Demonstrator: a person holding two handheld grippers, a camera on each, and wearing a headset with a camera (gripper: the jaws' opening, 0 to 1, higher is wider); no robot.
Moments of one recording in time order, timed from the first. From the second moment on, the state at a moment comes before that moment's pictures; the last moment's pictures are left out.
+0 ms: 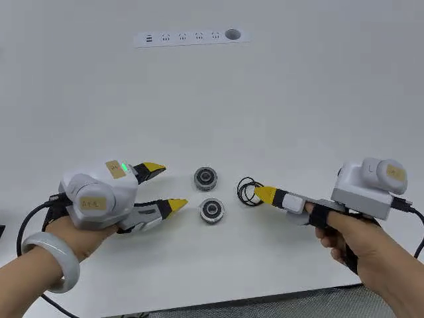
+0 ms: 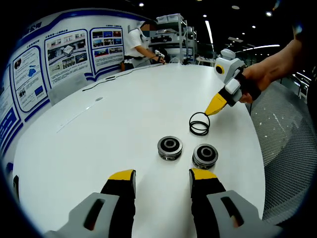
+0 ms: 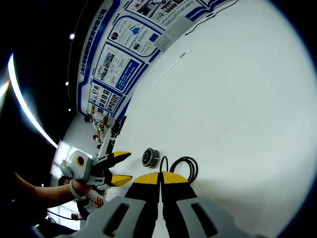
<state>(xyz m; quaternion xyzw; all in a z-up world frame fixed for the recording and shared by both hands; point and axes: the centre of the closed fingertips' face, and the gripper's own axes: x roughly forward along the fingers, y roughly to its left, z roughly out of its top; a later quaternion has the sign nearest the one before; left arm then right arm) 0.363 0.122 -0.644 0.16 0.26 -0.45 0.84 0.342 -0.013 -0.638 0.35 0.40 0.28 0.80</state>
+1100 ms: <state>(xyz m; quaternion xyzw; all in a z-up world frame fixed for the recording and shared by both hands) 0.361 0.125 -0.643 0.16 0.26 -0.45 0.84 0.344 -0.028 -0.658 0.30 0.41 0.26 0.82</state>
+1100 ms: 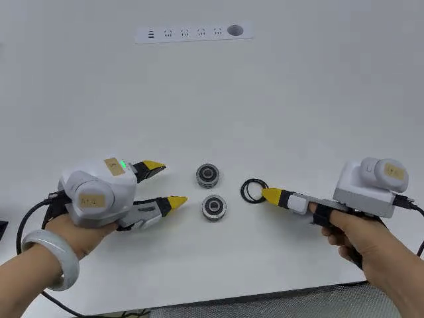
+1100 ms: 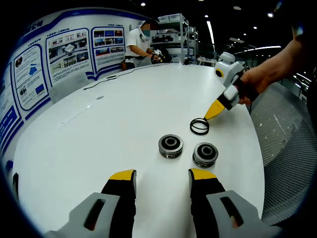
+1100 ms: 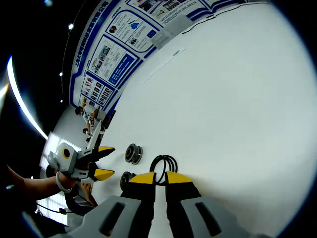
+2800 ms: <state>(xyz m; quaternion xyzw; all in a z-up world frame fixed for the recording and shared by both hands) 0.286 0.155 -0.617 0.08 0.26 -0.43 0.86 0.290 -0.036 -0.632 0.03 0.36 0.37 0.86</state>
